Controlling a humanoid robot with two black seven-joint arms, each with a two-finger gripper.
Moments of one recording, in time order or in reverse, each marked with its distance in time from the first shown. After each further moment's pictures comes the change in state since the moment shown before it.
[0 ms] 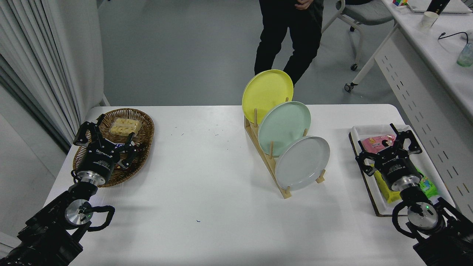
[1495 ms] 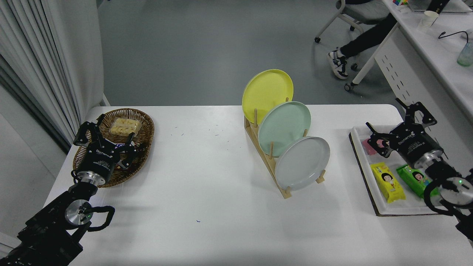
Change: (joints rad) left arm 0.000 0.000 0.000 0.000 0.000 0.000 0.000; right arm 0.229 -0.366 -0.712 0.205 0.461 0.013 -0.003
